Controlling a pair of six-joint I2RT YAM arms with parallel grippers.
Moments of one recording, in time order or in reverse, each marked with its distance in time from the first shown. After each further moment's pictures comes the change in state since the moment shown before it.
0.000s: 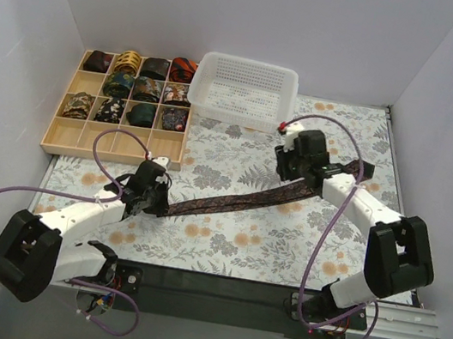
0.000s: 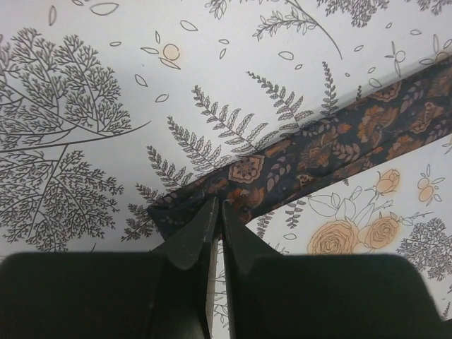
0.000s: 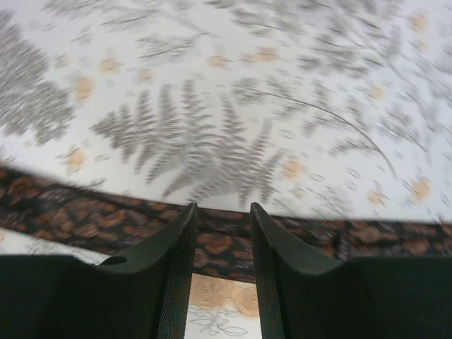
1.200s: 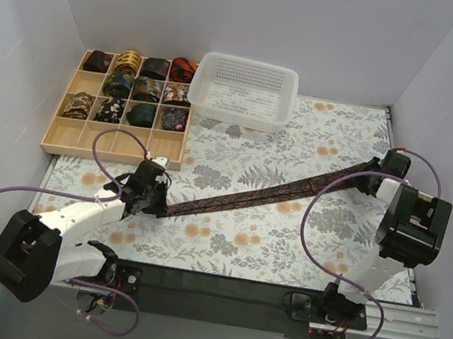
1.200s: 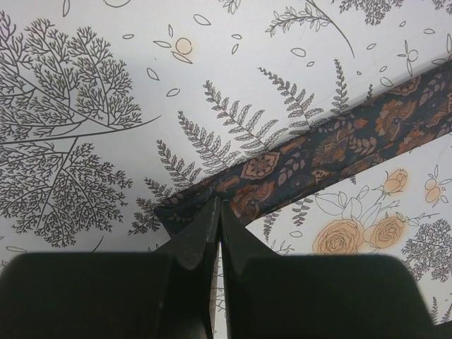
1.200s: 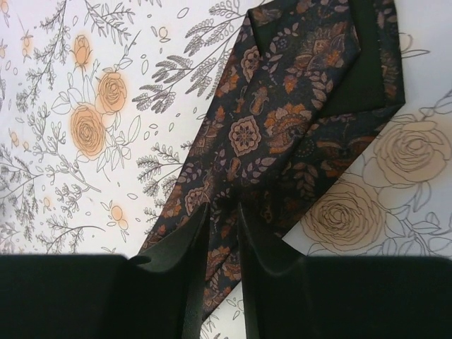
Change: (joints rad) left arm 0.010 0.033 0.008 -0.020 0.004 0.001; right arm -0.779 0.264 -0.046 0.286 -0.108 0.669
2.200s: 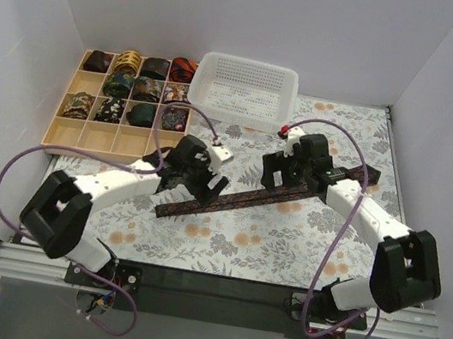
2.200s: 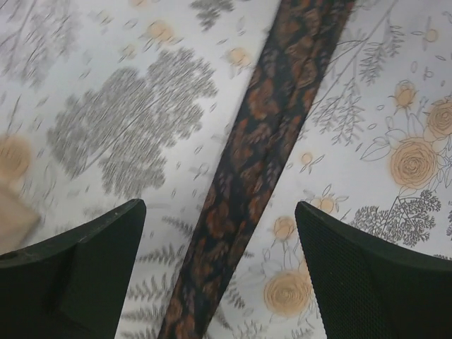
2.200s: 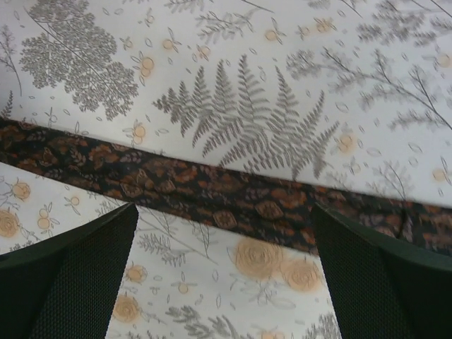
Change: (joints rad) left arm -0.151 0.243 0.356 0.043 0.202 0.554; right arm 0.722 -0.330 0.037 -0.359 -0.016 -0.529
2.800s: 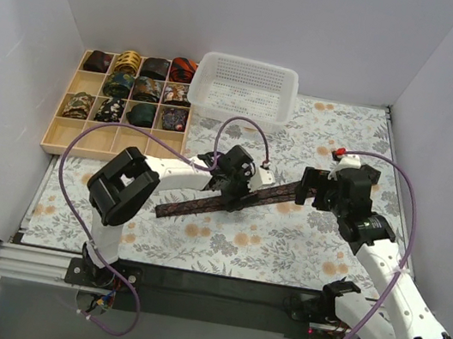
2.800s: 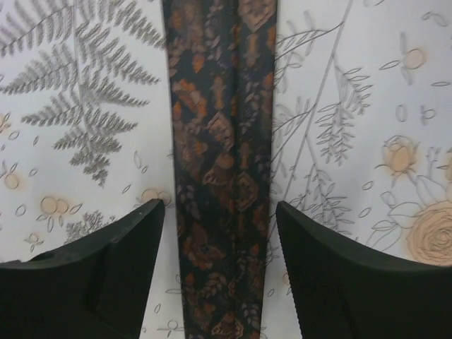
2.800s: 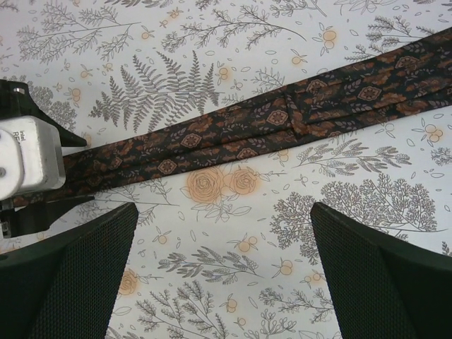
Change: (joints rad) left arm -0.215 0.508 0.358 0.013 0.027 0.293; right arm -0.118 -0.578 -0.264 -0.135 0.248 0.256
